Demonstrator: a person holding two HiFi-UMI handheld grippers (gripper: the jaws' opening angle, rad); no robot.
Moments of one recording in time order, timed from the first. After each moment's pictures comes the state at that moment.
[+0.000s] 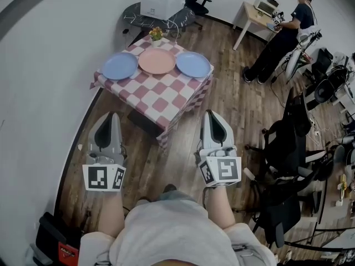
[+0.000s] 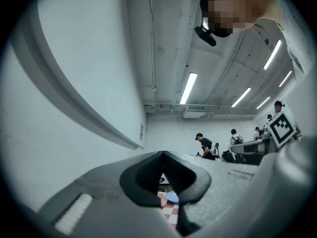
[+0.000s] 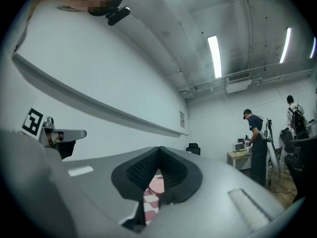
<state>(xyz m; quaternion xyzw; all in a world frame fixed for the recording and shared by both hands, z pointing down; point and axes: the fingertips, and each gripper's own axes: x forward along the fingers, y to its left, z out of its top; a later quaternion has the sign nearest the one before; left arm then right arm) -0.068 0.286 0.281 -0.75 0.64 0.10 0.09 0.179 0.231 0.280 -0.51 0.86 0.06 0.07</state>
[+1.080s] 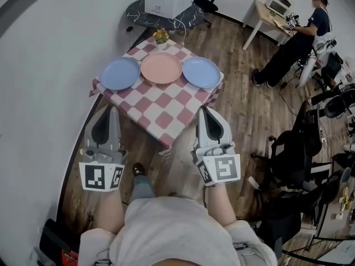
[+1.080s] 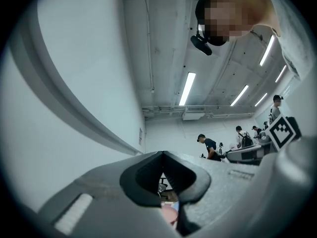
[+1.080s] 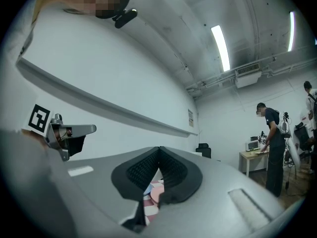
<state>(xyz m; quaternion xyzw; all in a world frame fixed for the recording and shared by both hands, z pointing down) -0.087 0.170 0.268 -0.75 0.64 0.11 0.13 0.130 0.112 0.289 -0.46 0.88 0.07 0.07</state>
